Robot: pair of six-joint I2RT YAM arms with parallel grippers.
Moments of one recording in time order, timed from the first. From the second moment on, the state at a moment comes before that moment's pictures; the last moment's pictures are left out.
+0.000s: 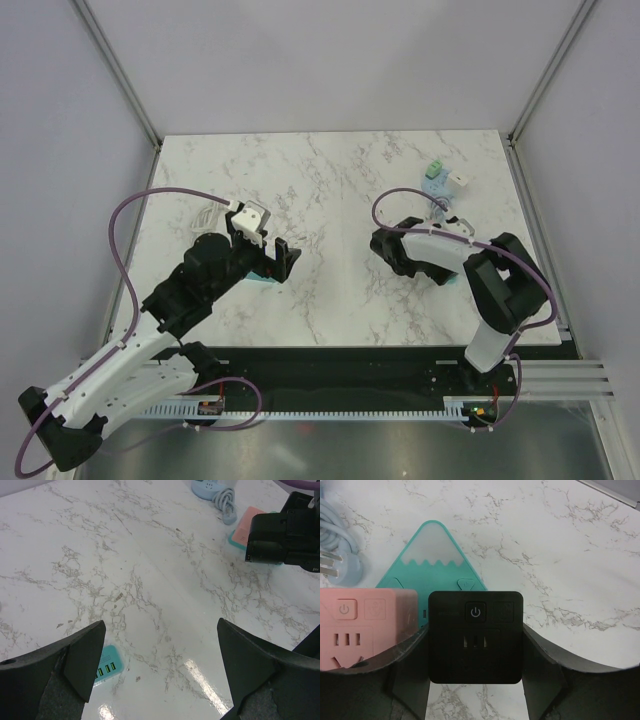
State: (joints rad) left arm -0.73 0.73 0.76 -0.27 -0.10 -0.12; right arm 0.62 1.73 1.04 -1.21 1.06 1.89
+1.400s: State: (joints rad) left arm -0.73 0.74 0.75 -0.26 -0.10 -0.12; right arm 0.49 1.49 0.87 -0.83 0.91 1.52
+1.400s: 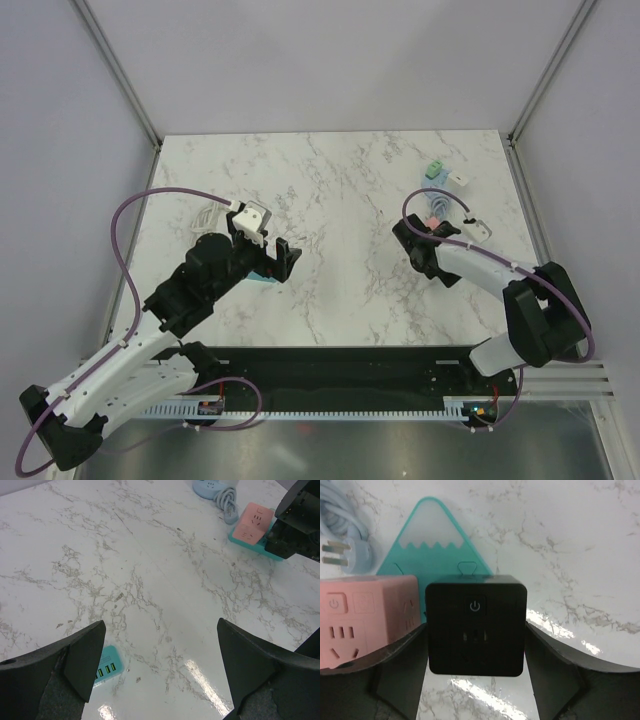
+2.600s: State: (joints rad) left arm -0.73 0.72 0.75 -0.26 -0.10 -0.12; right arm 0.38 1.37 0.96 -0.84 0.74 1.27
